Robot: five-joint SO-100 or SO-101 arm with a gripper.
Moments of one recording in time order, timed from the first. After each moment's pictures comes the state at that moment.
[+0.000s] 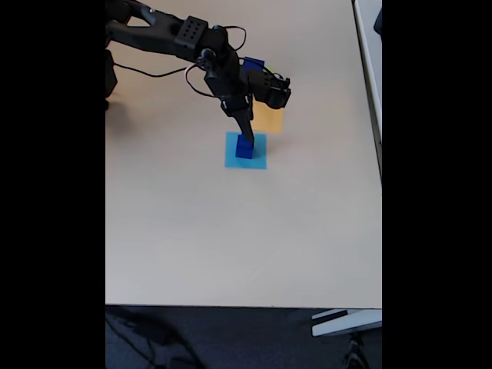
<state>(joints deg) 20.7 70.1 68.1 62.7 69.8</state>
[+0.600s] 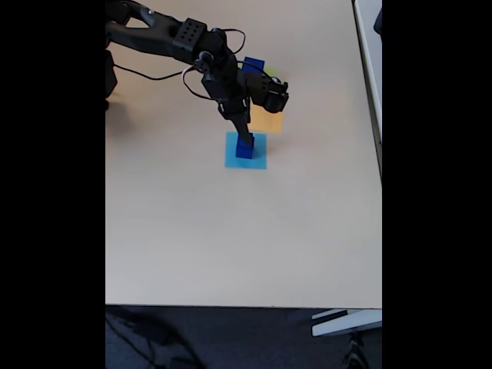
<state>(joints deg) 21.7 70.1 68.1 63.2 69.1</state>
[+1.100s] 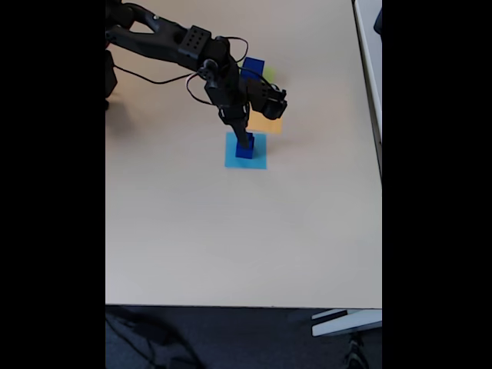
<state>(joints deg) 21.6 66.9 68.0 63.2 69.1</state>
